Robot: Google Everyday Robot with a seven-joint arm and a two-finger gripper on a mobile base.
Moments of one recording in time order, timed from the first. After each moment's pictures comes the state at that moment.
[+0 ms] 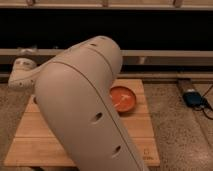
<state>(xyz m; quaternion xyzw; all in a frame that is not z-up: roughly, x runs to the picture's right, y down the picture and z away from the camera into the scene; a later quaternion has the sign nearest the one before) -0.348 0.015 0.779 -0.03 -0.15 -0.68 0.72</state>
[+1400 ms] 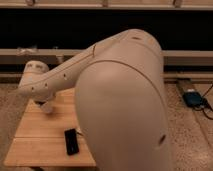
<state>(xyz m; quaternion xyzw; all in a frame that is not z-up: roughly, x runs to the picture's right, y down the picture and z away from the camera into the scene) -0.284 0.067 0.711 -0.06 -0.19 -0.65 0.73</state>
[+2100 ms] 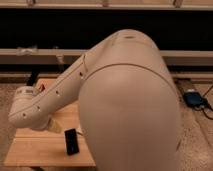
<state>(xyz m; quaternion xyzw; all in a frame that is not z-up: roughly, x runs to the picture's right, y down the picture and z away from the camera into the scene) -0.282 0.196 0.674 -0.16 -0.22 -0.61 0.75</state>
